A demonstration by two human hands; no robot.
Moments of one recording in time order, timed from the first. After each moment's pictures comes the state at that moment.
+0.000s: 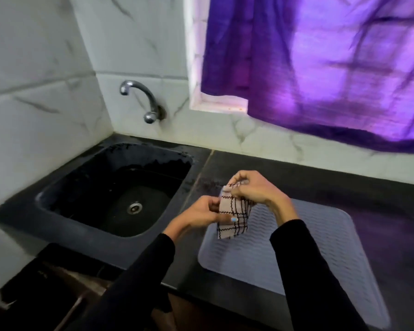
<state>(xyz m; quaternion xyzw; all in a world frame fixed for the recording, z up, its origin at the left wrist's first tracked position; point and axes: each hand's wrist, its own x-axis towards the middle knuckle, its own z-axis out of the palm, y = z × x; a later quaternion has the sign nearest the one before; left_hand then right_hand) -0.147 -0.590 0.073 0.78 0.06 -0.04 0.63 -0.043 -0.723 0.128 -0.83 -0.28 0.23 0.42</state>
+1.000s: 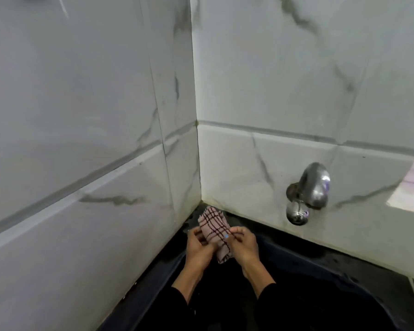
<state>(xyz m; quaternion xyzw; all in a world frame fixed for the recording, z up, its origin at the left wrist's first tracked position) -0.029 -0.023 0.005 0.57 0.36 0.30 0.67 0.042 -0.104 0.022 -0.74 -0.11 0.24 0.61</state>
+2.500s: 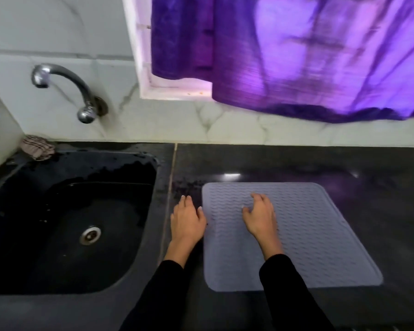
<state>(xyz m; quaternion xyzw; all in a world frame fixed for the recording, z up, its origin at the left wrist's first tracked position) -0.091 -0.539 0.004 0.93 0.19 0.05 0.31 -0.039 -0.706 0.006 -0.96 0.03 -0.01 0.27</state>
